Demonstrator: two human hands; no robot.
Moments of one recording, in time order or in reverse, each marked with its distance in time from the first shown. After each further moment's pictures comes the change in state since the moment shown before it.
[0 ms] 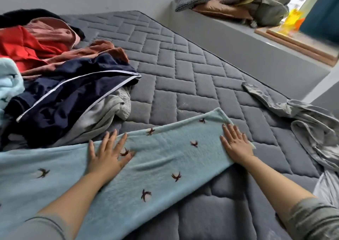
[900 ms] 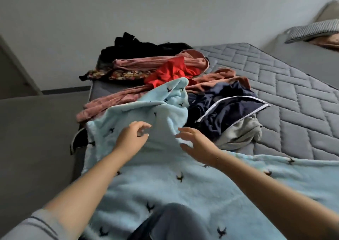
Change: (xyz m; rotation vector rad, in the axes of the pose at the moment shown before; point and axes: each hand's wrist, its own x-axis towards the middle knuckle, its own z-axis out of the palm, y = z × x) left_hand -0.181 -0.299 -0.159 -0.664 0.532 -0.269; right_hand -0.167 -0.549 -0.057 0.389 -0.080 -1.040
